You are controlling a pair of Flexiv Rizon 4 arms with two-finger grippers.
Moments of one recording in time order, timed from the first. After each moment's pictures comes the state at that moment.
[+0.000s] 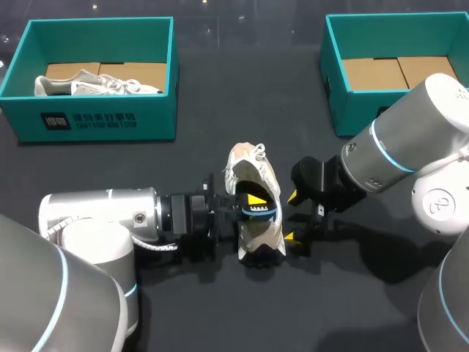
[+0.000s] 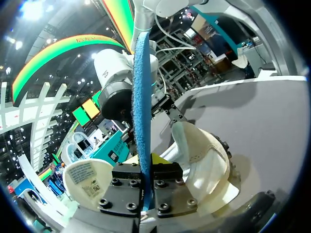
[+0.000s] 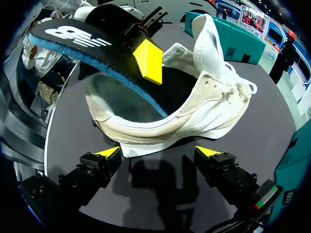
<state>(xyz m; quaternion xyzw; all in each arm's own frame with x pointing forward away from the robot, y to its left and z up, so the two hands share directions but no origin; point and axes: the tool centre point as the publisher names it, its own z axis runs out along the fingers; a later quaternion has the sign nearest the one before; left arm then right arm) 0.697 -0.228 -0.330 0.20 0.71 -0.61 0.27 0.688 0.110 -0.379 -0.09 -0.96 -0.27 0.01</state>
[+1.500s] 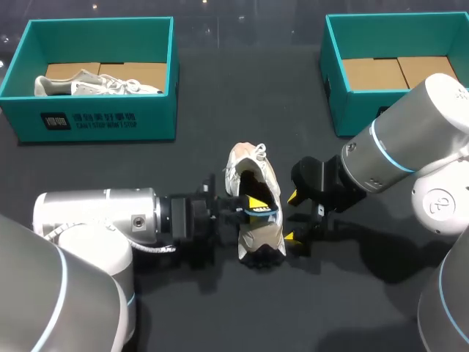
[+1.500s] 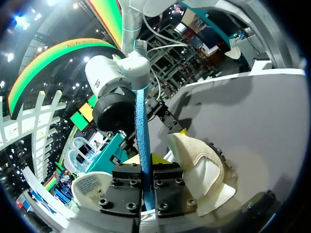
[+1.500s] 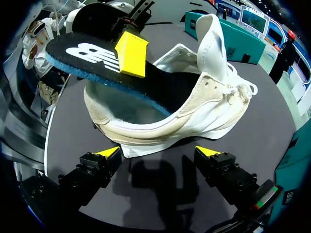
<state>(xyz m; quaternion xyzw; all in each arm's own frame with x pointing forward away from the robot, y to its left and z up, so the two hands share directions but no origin) 0.686 -0.227 -0.320 0.25 0.71 -0.58 0.30 0.688 0.110 -0.379 -0.09 -0.96 -0.27 0.01</state>
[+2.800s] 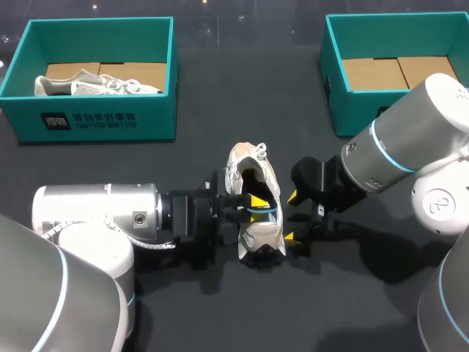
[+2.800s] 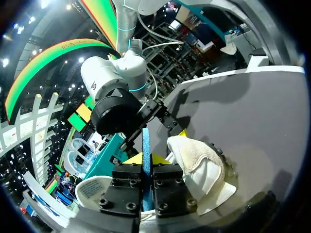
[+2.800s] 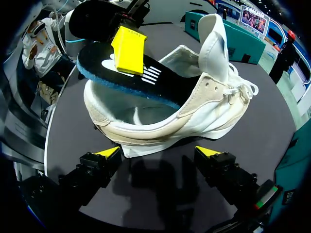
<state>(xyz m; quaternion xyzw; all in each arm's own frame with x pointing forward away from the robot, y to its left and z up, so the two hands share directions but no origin) 0.685 -0.228 -0.316 0.26 0.72 -0.56 0.31 0.688 0.110 -0.379 -0.09 -0.96 -0.27 0.01</state>
